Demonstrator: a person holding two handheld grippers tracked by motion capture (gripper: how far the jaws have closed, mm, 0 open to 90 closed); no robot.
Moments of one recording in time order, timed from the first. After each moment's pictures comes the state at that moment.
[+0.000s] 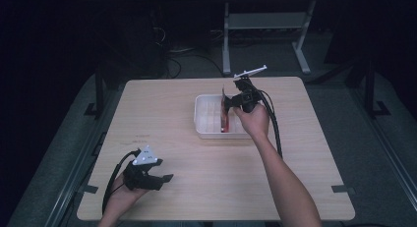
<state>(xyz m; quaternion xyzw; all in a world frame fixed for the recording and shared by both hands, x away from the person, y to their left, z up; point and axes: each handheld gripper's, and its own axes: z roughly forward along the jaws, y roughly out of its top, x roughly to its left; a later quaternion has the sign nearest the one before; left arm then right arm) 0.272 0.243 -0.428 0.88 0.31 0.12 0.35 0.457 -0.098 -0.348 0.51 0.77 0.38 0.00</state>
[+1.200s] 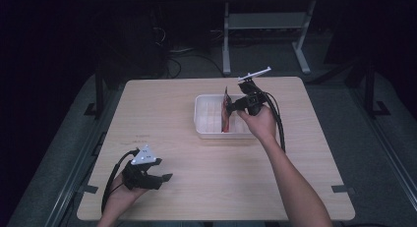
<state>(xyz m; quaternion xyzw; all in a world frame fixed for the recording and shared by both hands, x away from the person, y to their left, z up) 0.273 0.246 -0.427 0.88 0.31 0.12 0.35 0.448 -0.111 -0.348 0.49 0.79 0.37 -0.01</state>
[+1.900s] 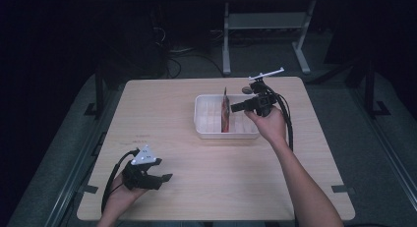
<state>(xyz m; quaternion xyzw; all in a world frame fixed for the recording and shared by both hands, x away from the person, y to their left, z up) 0.273 0.246 -0.427 0.87 0.31 0.12 0.35 0.436 -0.137 -0.340 0.48 0.78 0.41 -0.02</state>
